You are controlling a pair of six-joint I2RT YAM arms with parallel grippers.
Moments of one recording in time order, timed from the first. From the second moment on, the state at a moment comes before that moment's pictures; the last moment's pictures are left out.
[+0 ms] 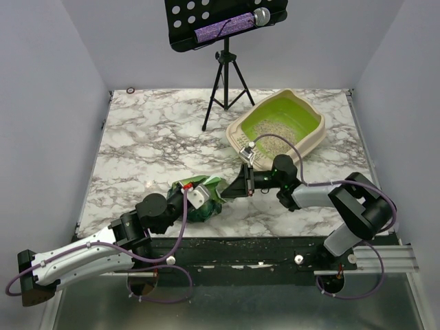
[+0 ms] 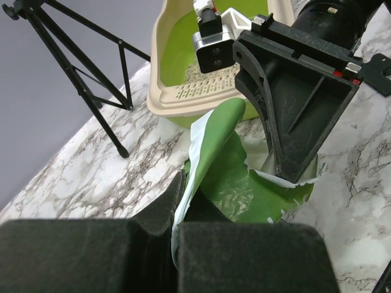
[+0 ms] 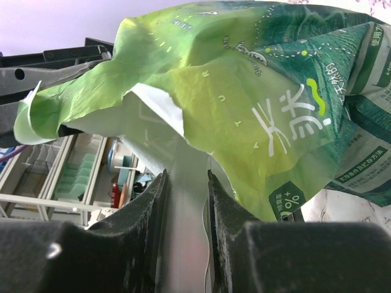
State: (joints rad) left arm -1.12 0.54 0.47 0.01 -0.35 0.38; right arm 0.68 1.61 0.55 1.06 -0.95 1.19
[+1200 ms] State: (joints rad) left arm -1.12 0.52 0.45 0.01 -0.33 0.40; right arm 0.53 1.19 0.35 0.94 -0.91 1.14
